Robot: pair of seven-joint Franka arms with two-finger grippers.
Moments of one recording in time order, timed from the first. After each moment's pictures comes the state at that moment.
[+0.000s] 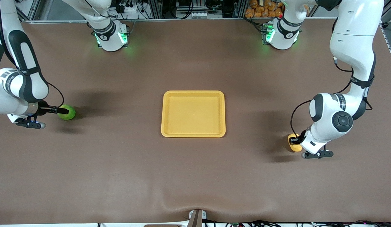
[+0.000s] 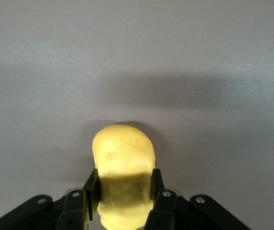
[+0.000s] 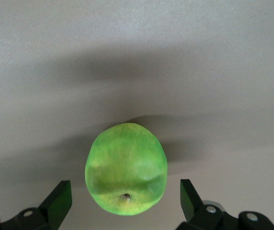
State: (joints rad) left arm -0.03 0.61 -0.02 -1.79 0.04 2.44 -0.15; right arm -0.25 0.39 -0.11 -2.06 0.03 2.19 -0.21
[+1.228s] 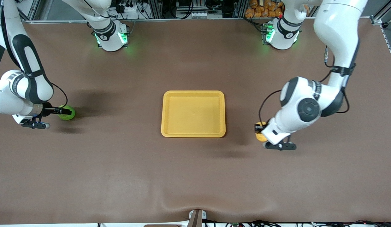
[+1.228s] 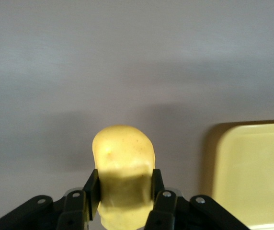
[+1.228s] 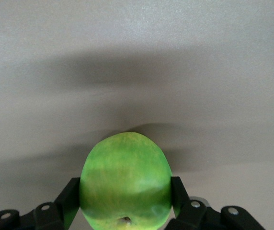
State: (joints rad) left arm -0.15 0.51 -0.25 -1.67 0.04 2.15 -0.35; right arm -0.26 0.42 -0.11 -2.06 0.05 2.22 -0.27
